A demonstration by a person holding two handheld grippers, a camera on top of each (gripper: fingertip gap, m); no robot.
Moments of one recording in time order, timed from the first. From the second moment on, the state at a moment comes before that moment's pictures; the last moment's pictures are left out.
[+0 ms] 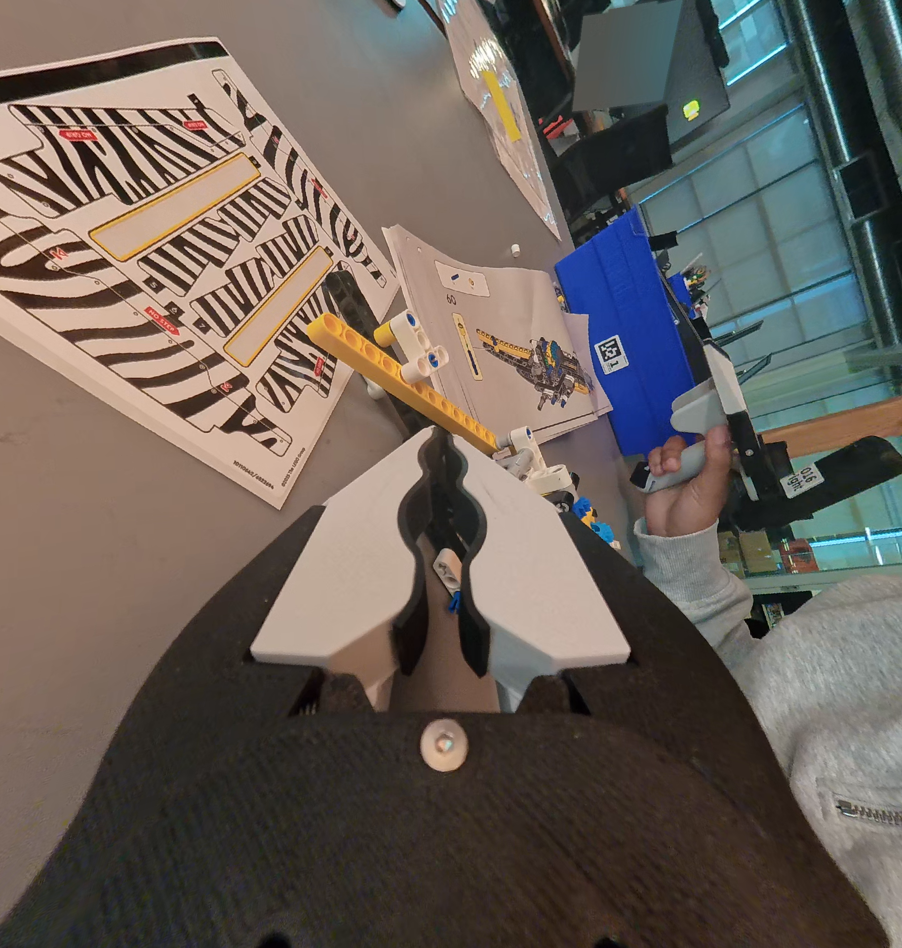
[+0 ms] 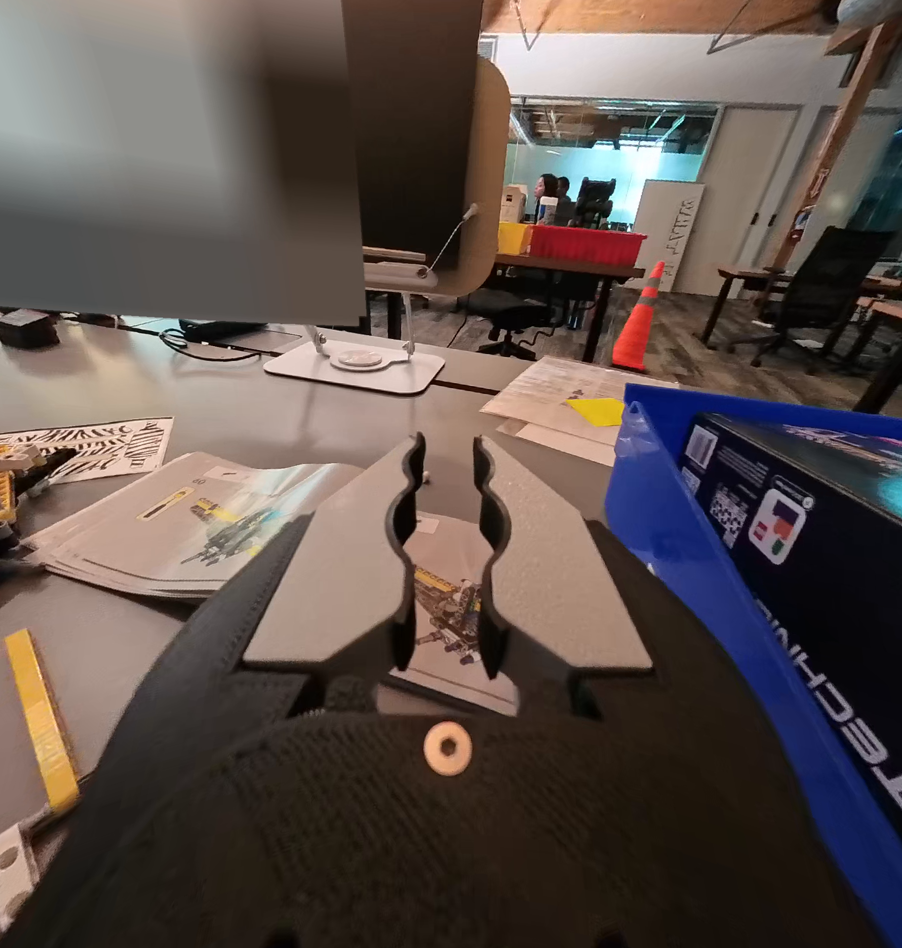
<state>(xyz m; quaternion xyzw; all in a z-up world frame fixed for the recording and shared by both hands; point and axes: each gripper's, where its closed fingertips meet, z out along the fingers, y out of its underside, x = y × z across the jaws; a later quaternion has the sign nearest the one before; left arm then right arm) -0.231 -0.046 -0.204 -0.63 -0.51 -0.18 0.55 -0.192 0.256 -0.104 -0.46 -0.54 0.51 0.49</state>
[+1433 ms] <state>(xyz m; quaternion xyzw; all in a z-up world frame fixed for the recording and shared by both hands) -0.230 -0.046 -0.205 -0.63 -0.51 -0.18 0.55 -0.204 0.247 -0.137 -0.49 -0.57 0.51 0.42</state>
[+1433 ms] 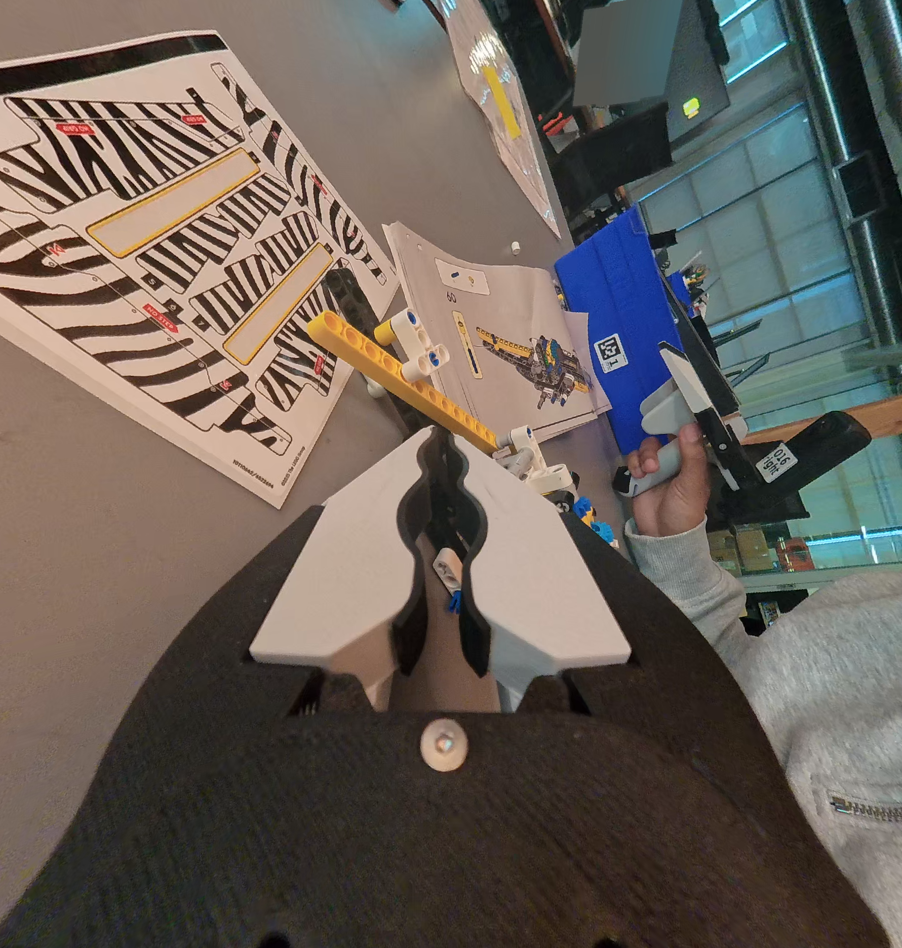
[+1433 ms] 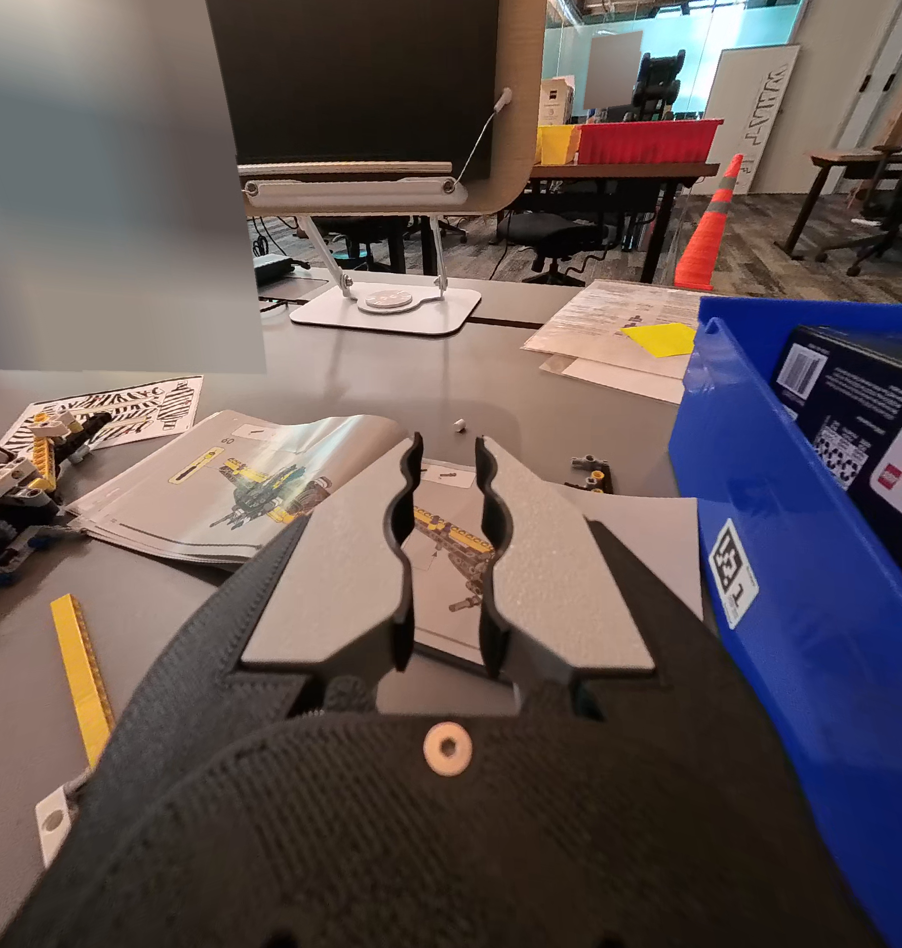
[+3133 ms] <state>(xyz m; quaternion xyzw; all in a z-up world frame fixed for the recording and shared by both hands) -0.231 -0.046 -0.206 -0.64 -0.51 -0.18 0.55 -0.205 0.256 -0.139 -0.52 -0.55 0.51 0.41</state>
